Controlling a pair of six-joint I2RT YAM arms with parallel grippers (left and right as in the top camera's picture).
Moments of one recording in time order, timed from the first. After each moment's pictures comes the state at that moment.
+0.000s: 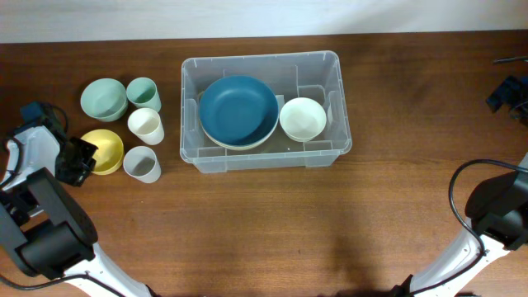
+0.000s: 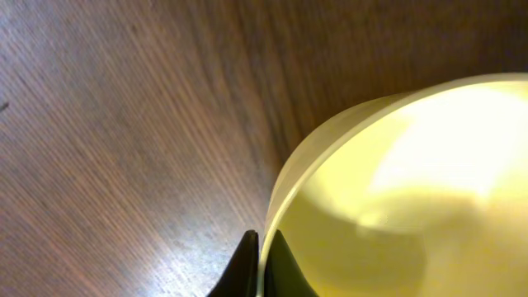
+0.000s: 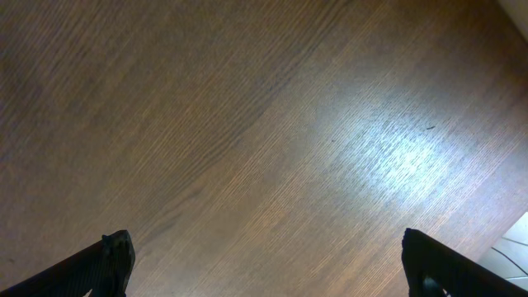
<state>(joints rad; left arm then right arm) 0.51 2.03 1.46 -0.88 -0.02 -0.63 -0.53 2.14 2.34 -1.59 0.20 0.32</state>
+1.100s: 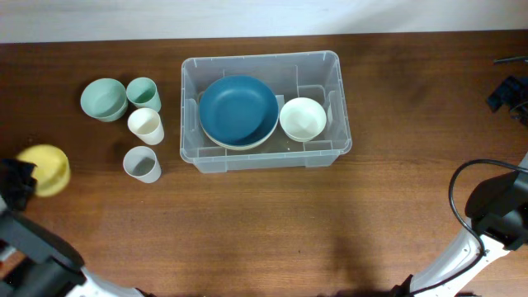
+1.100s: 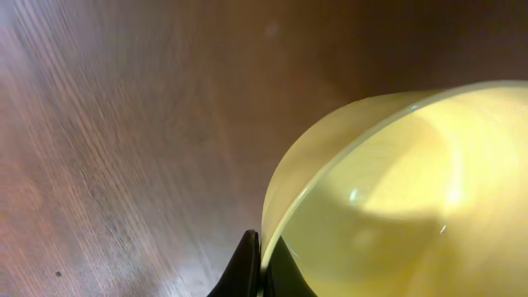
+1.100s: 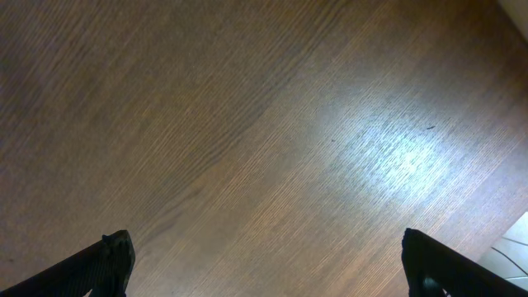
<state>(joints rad) 0.78 1.86 1.57 -1.07 -0.03 -0.57 -0.53 2.14 2.34 -1.59 0.20 0.32</state>
